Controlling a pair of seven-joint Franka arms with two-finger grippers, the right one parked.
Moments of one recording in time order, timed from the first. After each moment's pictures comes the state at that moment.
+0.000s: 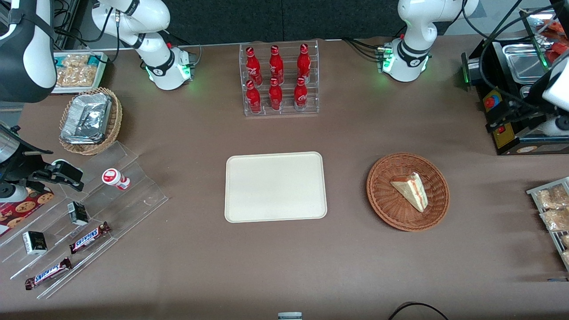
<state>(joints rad) 0.01 -0.03 -0.04 -1.62 0.01 1.59 -0.22</state>
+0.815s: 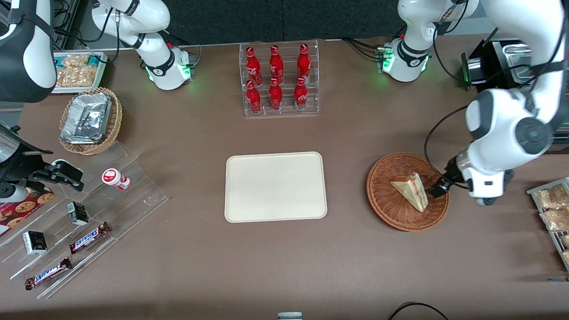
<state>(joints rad) -0.02 0.24 -0.08 -1.97 -0.03 2.16 -0.89</state>
